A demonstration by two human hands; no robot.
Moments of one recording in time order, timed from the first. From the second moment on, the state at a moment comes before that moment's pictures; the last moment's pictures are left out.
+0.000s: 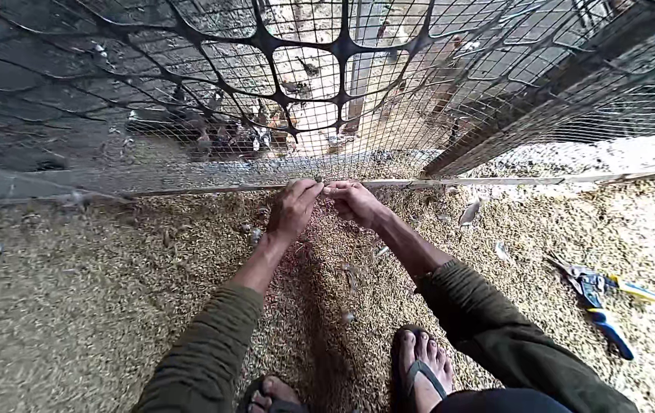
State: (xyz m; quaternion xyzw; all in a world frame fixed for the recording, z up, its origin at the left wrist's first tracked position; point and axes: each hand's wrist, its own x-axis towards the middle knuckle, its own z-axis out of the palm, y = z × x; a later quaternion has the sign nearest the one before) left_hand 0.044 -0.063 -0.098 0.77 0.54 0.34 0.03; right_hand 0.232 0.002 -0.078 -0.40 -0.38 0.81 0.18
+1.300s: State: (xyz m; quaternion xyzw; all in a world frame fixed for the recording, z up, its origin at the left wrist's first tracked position) left_hand 0.033 -0.038 -0.078 0.85 0.44 0.27 0.06; right_hand 0.237 -0.017 -0.040 -0.38 -0.82 0.42 0.06
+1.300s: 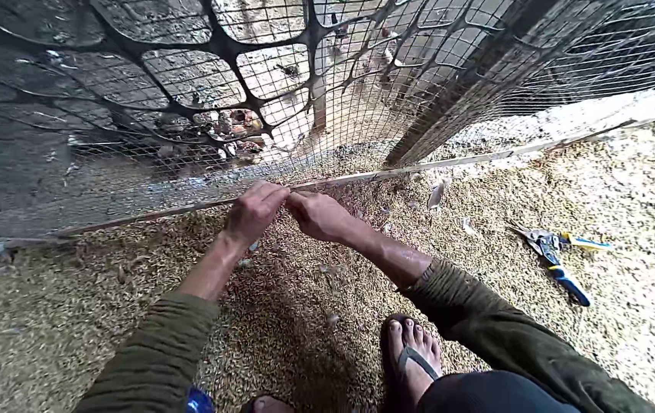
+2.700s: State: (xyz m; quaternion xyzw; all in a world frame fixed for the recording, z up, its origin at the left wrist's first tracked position) left_hand 0.032 -0.045 -0.066 0.73 0.53 0.36 0.24; right_hand 0.233 0.001 -0.086 -0.30 -0.79 0.41 0.34
